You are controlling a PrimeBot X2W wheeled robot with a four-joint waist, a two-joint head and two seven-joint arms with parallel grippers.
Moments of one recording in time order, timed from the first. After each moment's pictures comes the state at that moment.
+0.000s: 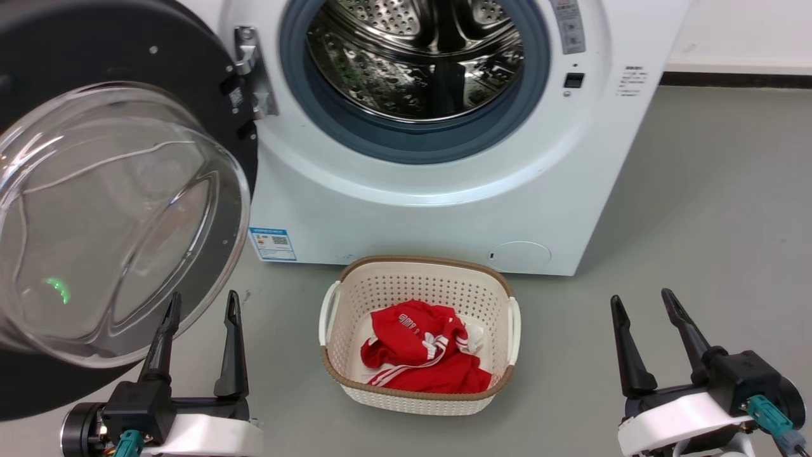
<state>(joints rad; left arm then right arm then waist) 0.05 0.06 0.07 -0.06 -0.08 -0.06 -0.26 0.00 -0.05 0.03 0.10 0.08 0.13 -0.23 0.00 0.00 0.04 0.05</state>
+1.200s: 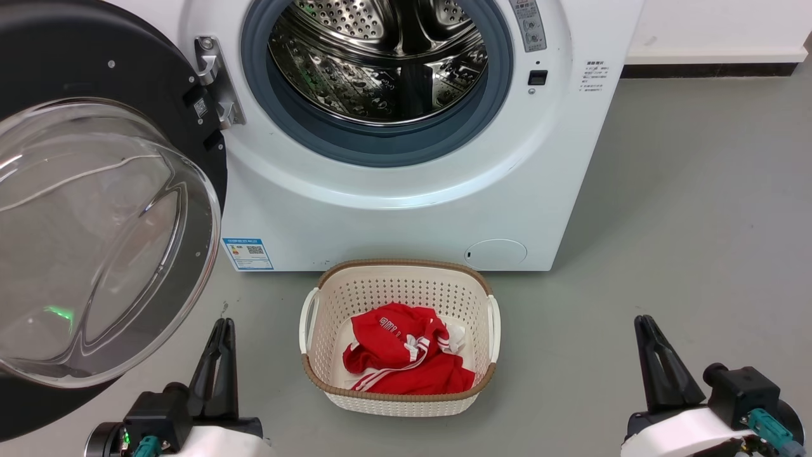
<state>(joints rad) 0.07 0.05 0.05 0.03 -0.08 -0.08 -0.26 0.04 -0.05 0.01 0.11 0.09 0.13 -0.21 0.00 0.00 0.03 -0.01</state>
